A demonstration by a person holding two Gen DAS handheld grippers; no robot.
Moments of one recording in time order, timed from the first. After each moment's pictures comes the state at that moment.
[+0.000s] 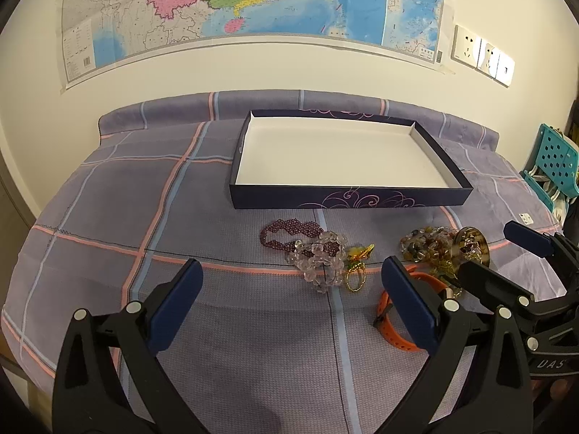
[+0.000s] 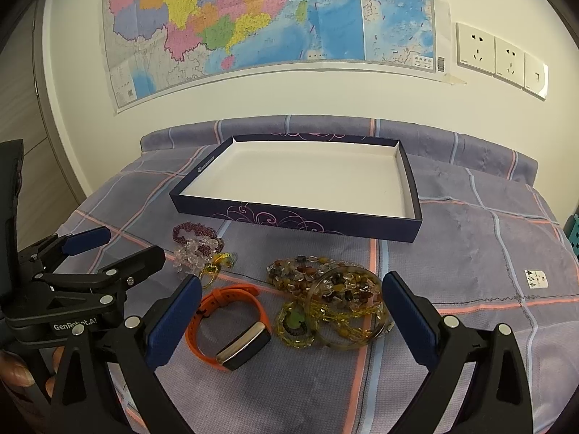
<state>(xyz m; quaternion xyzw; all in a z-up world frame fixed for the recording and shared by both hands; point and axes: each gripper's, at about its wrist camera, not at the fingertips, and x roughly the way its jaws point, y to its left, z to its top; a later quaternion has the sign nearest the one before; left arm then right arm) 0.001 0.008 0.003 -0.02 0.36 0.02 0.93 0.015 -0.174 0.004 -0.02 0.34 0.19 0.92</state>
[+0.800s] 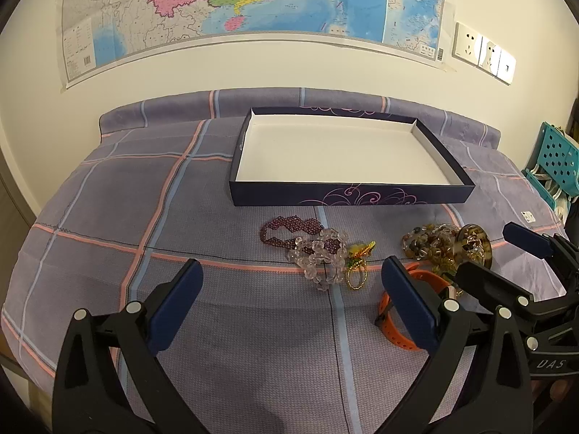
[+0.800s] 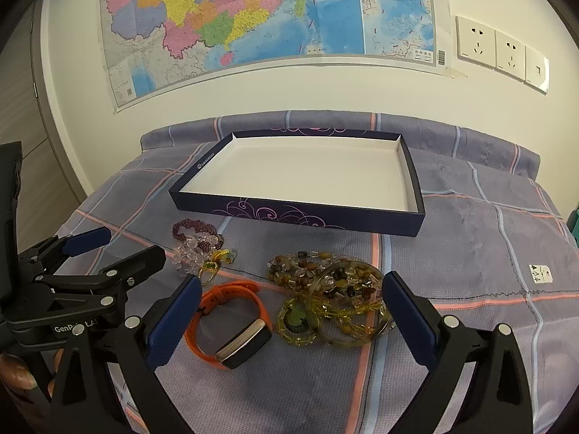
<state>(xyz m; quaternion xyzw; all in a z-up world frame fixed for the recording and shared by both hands) 0.000 0.007 -0.002 -0.02 0.36 0.03 0.93 0.016 -0.174 -0.001 -0.01 0.35 0.19 0.92</state>
